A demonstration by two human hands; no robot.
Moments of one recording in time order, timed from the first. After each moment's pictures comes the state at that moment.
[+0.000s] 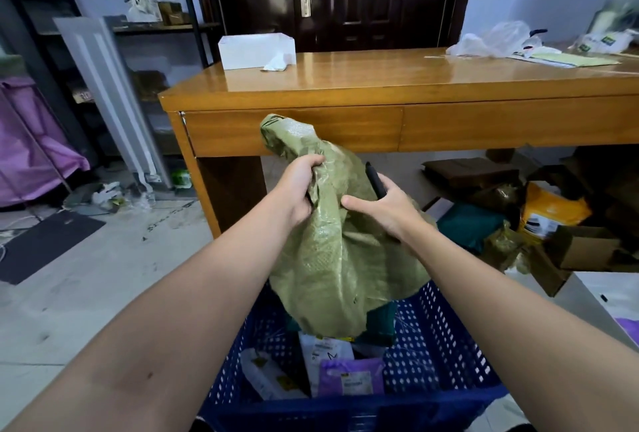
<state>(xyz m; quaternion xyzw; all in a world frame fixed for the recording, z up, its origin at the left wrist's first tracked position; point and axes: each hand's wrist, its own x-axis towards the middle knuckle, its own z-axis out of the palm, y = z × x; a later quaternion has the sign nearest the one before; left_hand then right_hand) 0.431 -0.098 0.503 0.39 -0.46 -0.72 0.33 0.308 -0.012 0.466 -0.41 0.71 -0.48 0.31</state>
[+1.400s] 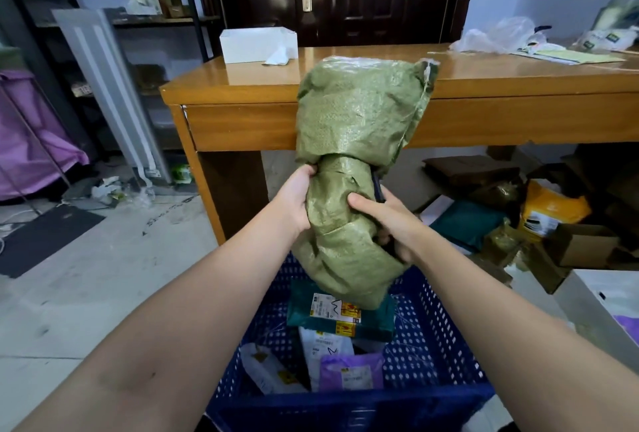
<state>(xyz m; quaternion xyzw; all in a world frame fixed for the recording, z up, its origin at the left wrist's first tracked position) 0.436 -0.093 0.490 0.42 -0.35 -0.78 0.31 0.308 -0.006 0.449 -0.36 0.59 -0.54 0.48</state>
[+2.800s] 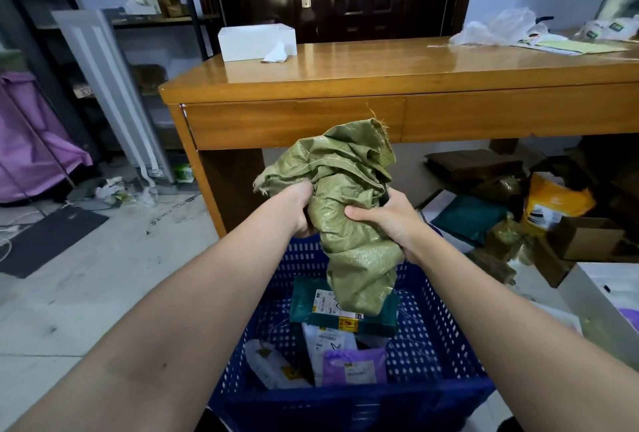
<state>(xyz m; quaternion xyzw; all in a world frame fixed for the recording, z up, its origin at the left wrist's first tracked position) 0.437 -0.101 0.476 0.55 -0.39 -0.72 0.19 0.309 0.002 0.446 -0.40 0.58 -0.57 0.42</state>
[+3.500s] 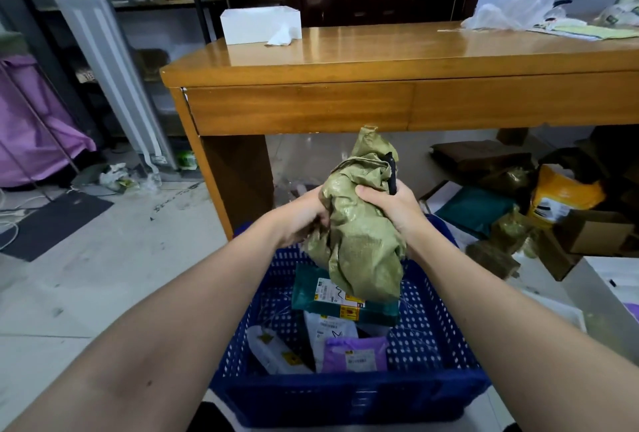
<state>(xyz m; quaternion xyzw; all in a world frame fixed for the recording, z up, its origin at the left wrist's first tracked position) 0.454 -0.108 0.423 0.35 -0.67 -0.64 0.14 0.312 -0.002 0.437 -0.34 0.57 -0.62 0.42</state>
